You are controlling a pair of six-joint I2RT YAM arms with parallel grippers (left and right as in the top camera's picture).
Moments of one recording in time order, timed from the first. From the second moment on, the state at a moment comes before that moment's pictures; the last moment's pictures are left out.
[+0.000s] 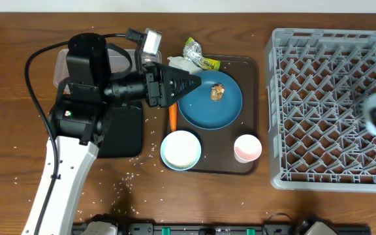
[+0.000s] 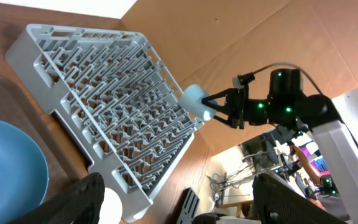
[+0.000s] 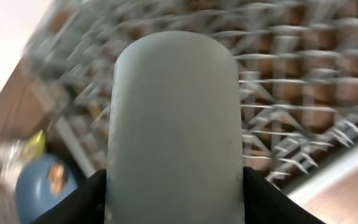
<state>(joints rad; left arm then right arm) -0.18 1.27 1.28 -0.41 1.12 -0.52 -0.72 1.24 1.35 -1.16 -0.30 0.28</state>
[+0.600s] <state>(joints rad) -0.18 1.27 1.28 -0.53 1.12 -0.44 -1.01 1.62 1.35 -1.14 -0.48 0.44</state>
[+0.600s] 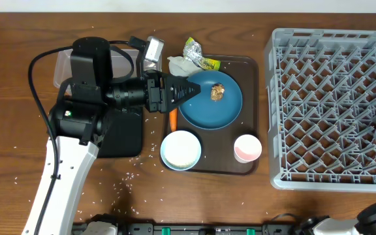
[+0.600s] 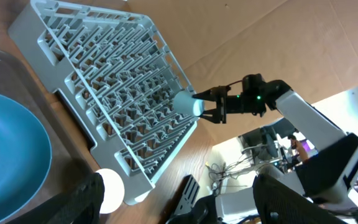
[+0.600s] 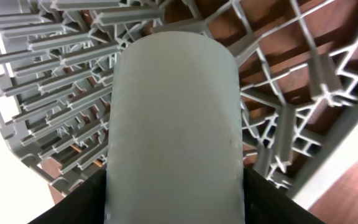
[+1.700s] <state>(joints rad) -0.47 1.28 1.28 -0.89 0.47 -0.24 -0.66 1.25 1.35 -1.06 -0.72 0.23</state>
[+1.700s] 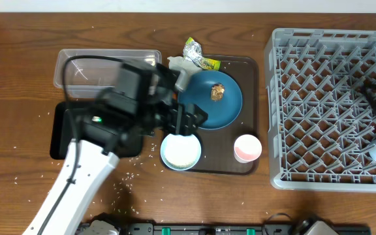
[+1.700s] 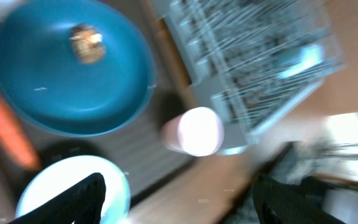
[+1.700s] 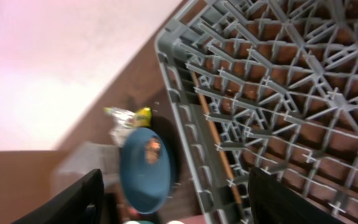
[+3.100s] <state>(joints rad) -0.66 1.49 1.29 -0.76 0.25 -0.32 -0.49 1.18 1.35 -1.07 -0.53 0.19</state>
